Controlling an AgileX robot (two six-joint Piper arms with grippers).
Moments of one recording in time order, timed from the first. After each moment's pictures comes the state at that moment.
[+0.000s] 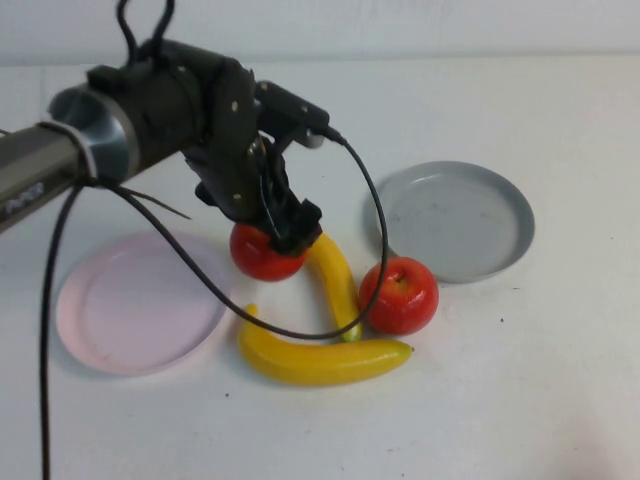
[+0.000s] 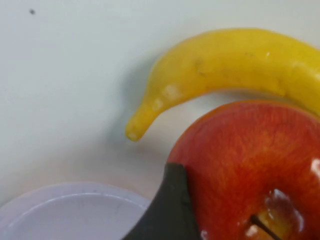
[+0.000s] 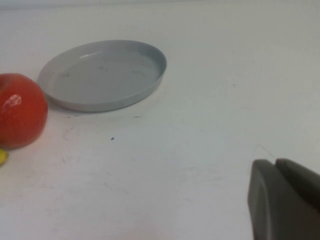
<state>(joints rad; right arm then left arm) 0.04 -0.01 0.02 0.28 0.35 -0.19 -0.54 1.90 -1.58 0.02 0.93 0.21</state>
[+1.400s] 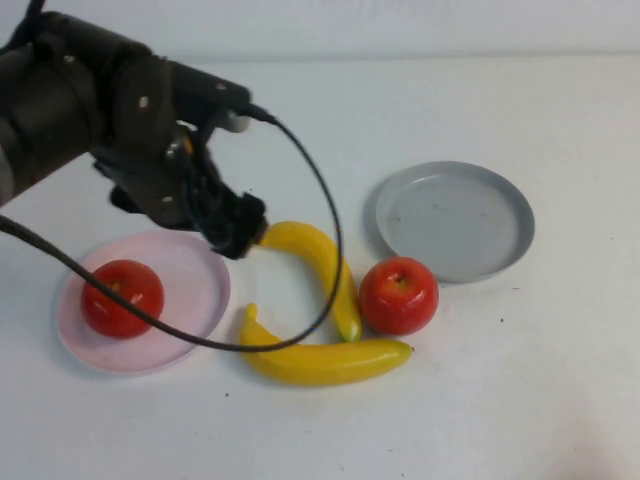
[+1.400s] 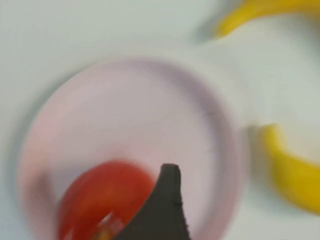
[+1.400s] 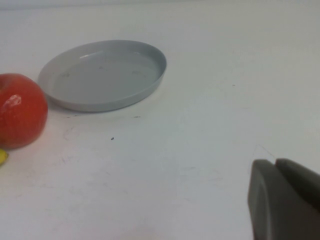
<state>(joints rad) 0.04 -0.01 0.02 0.28 0.35 -0.19 -0.51 1.65 -1.40 0.13 0.99 -0.03</state>
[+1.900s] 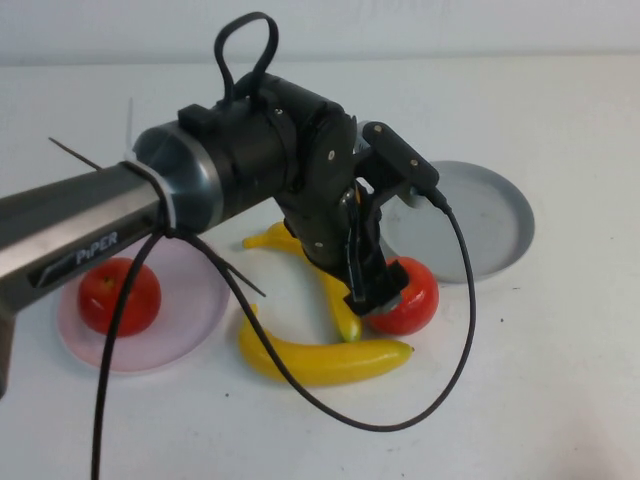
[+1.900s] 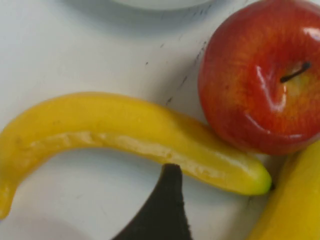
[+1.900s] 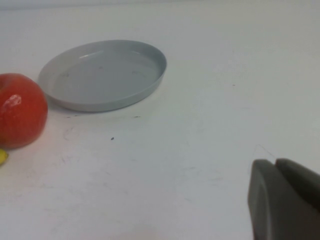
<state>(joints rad) 0.04 -0.01 0.02 0.28 0.35 -0.19 -0.75 1.89 -1.57 -0.01 0.94 0.32</state>
